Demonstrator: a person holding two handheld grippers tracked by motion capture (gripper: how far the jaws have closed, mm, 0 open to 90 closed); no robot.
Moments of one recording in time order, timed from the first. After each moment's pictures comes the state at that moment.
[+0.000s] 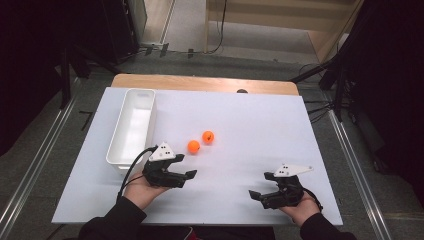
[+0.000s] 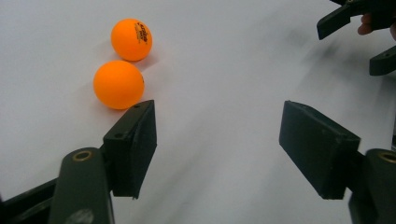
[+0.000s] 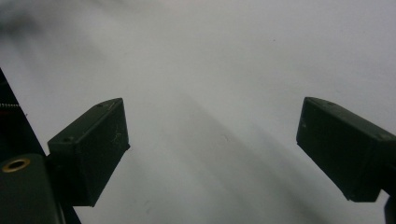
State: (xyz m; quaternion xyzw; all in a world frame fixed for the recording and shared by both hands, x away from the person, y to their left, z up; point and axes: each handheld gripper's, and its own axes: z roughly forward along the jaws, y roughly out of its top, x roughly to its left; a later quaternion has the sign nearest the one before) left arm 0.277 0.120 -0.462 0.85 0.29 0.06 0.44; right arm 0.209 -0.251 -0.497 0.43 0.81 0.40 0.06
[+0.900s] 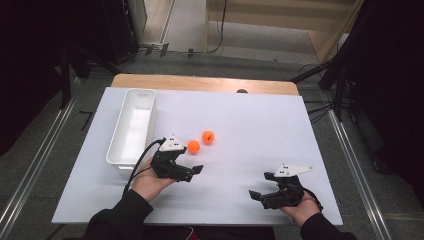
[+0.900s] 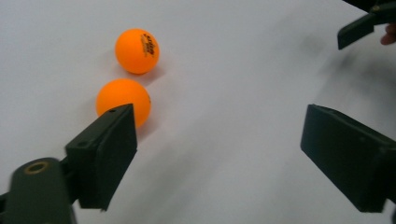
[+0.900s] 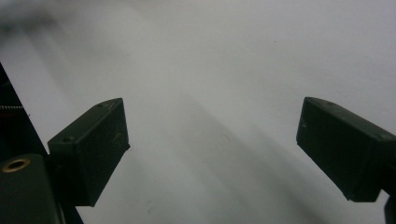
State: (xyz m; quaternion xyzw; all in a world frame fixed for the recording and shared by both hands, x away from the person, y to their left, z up) left arm 0.299 0.103 -0.459 0.84 0.31 0.06 0.43; right arm 0.208 -0.251 -0.496 0.43 0.81 0.40 0.06
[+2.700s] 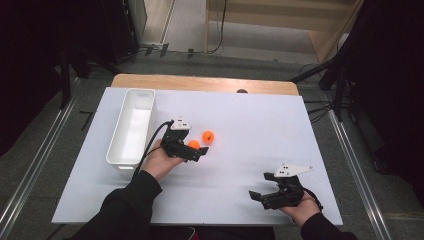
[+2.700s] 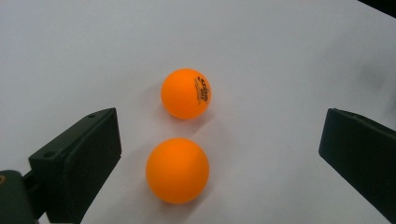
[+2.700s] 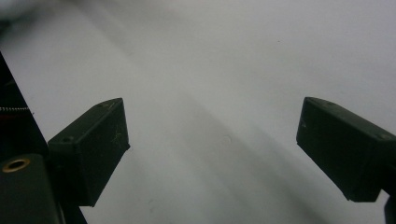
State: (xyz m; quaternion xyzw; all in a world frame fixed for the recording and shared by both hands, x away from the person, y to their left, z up) left arm 0.356 0.082 -0.466 0.85 0.32 0.08 0.42; right arm 0.209 -0.251 -0.497 0.42 0.81 0.40 0.06
